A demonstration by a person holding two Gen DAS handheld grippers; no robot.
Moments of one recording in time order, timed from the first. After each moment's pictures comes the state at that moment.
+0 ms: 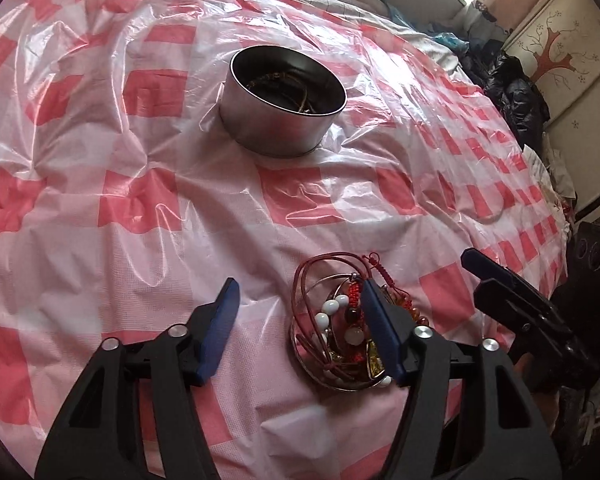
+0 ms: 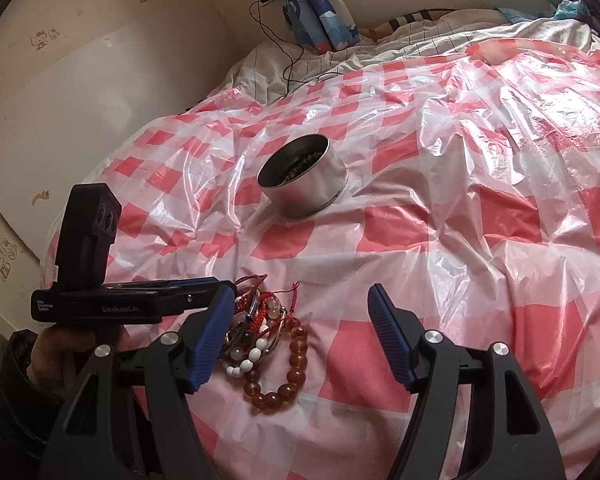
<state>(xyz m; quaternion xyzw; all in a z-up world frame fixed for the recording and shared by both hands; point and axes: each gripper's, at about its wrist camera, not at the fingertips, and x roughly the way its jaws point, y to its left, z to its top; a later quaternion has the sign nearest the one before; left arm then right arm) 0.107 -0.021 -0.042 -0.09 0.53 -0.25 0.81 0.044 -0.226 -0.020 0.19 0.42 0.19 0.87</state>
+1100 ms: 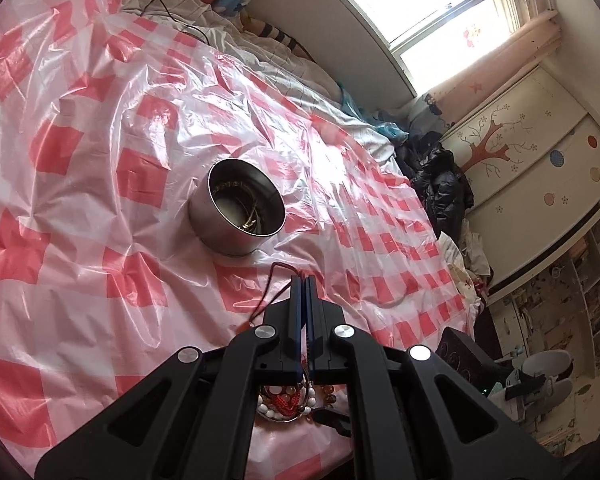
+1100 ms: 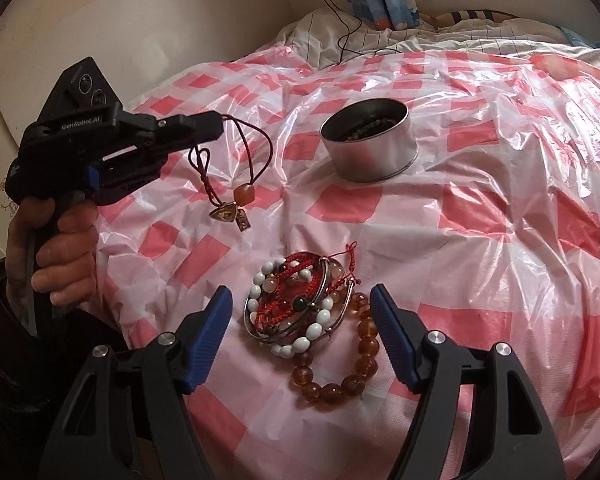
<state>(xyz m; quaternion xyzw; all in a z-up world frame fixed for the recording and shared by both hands) 0.121 0.036 0.020 -0.26 0.42 -0.32 0.81 0.043 -0.172 -0.032 0.12 0.45 0.26 0.85</state>
